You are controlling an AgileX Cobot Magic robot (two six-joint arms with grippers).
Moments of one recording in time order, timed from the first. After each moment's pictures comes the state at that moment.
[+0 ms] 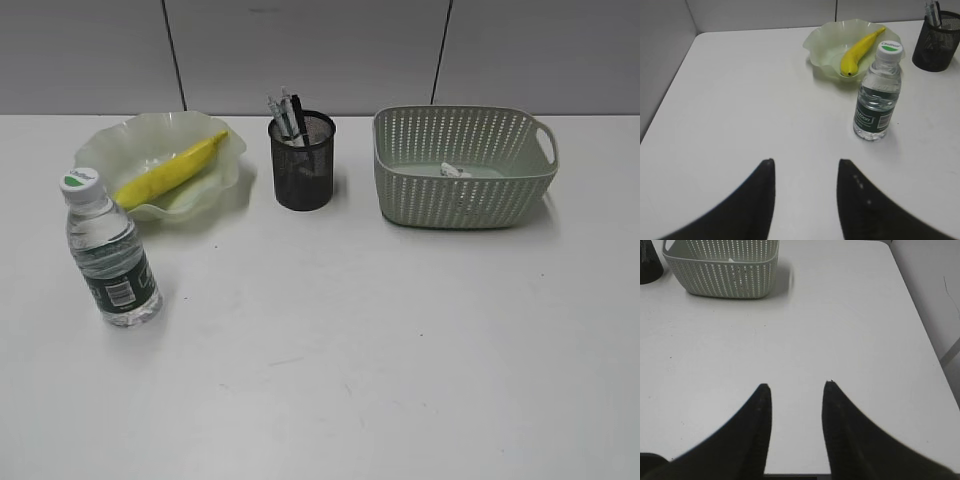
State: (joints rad) left arm -0.04 -0.01 -0.54 0.01 1.06 -0.01; right arm 0.09 -0.01 -0.51 -0.05 1.04 0.02
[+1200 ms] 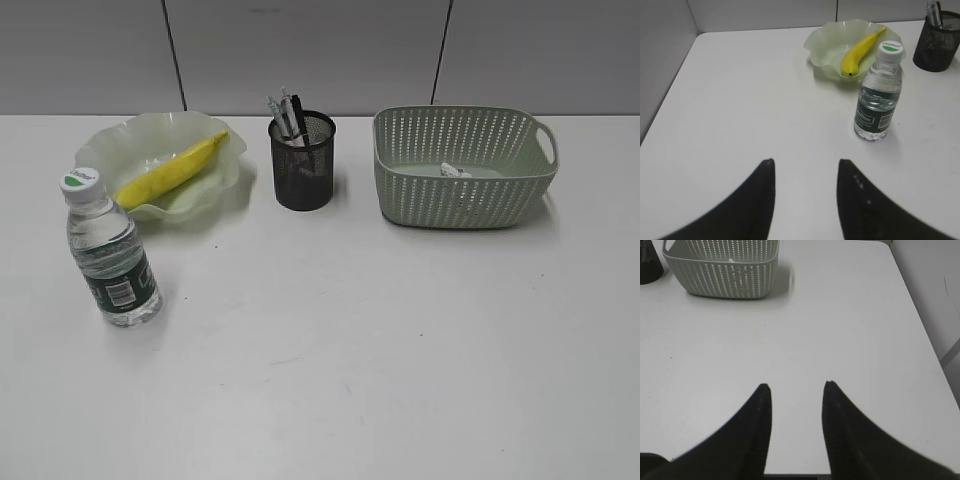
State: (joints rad) left arm -0.04 -0.01 -0.54 0.01 1.06 -0.01; right arm 0.09 -0.01 -0.51 -0.05 1.04 0.02
